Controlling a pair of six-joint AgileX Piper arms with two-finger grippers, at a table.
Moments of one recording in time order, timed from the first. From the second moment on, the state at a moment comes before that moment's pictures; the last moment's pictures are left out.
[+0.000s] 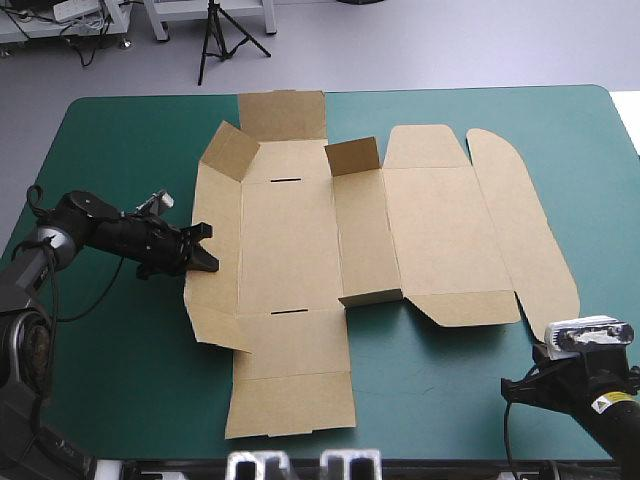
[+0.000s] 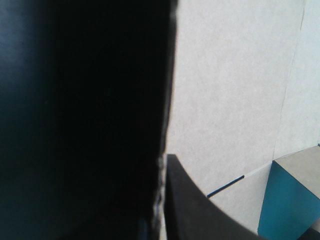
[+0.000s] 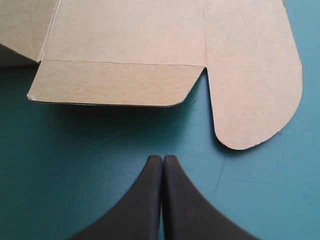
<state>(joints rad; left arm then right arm) 0.15 1.70 -1.08 -0.79 1.10 0.41 -0.13 0.38 -0.49 0.28 0.95 -0.31</state>
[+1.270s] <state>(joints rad) -0.47 1.65 -1.66 -0.11 0.84 1.02 -0.13 0.38 -0.49 0.29 0.96 -0.31</state>
